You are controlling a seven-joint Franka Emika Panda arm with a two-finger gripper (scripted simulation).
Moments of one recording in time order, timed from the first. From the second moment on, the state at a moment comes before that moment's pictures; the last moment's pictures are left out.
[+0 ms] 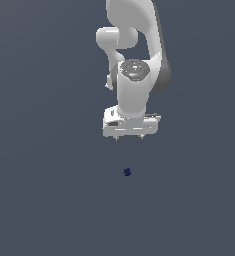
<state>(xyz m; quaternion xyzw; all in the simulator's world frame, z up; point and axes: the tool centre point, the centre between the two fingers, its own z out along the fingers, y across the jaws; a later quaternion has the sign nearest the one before) 0.005 0.048 0.171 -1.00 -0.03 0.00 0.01</state>
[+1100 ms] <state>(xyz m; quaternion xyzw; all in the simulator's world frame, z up) 0.005 0.090 0.167 -1.00 -0.04 0.00 0.02</state>
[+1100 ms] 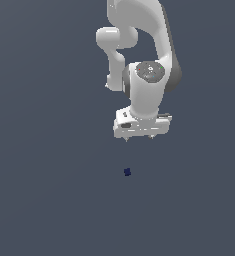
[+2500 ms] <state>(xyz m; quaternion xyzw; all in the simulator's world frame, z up) 0.051 0.069 0.118 -0.95 0.31 0.01 0.02</state>
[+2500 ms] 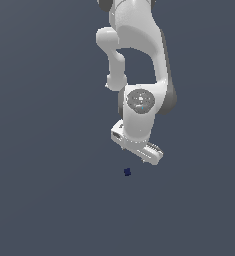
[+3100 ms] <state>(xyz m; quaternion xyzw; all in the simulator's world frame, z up) 0.070 0.058 0.092 -0.88 0.47 0.01 0.01</state>
